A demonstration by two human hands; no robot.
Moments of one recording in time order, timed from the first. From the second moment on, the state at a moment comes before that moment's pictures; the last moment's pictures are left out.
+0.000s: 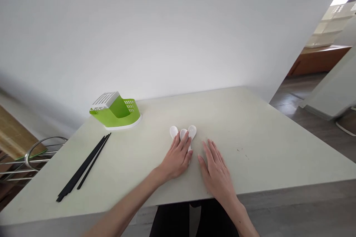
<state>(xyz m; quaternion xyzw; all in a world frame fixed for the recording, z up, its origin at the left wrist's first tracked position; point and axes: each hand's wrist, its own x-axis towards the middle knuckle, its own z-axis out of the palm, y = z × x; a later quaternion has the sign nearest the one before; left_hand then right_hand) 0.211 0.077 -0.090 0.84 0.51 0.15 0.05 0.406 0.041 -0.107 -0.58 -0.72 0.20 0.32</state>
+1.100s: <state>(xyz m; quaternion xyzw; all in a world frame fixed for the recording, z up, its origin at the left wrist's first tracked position) -0.054 0.086 0.070 0.66 0.66 0.27 -0.24 0.407 0.035 -0.099 -0.61 -0.65 0.27 0.37</state>
